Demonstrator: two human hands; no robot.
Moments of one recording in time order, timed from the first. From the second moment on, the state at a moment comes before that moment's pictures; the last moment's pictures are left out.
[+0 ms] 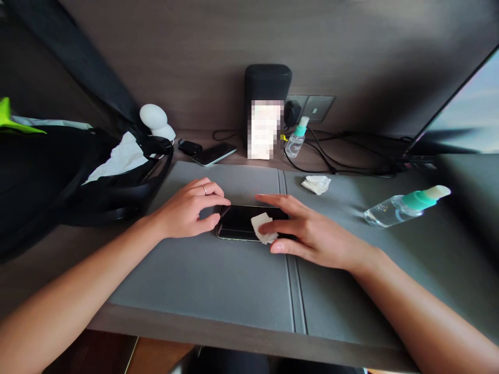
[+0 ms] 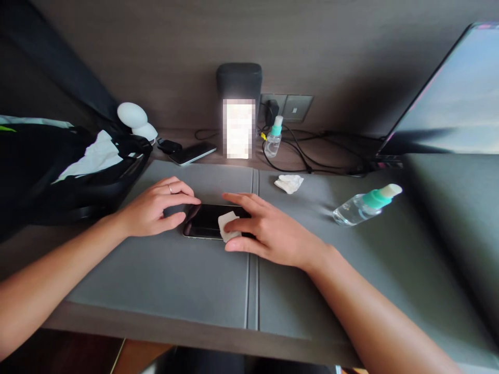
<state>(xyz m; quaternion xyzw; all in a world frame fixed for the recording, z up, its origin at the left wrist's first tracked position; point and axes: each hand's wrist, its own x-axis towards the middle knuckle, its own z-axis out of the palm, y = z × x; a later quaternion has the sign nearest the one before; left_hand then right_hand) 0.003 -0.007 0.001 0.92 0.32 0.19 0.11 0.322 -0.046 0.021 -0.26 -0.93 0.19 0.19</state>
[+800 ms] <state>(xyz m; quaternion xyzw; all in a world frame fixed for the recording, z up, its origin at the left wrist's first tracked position) 0.002 -0.009 0.000 0.93 0.29 0.15 0.15 0.329 -0.048 0.020 -0.30 -0.91 0.22 0.18</state>
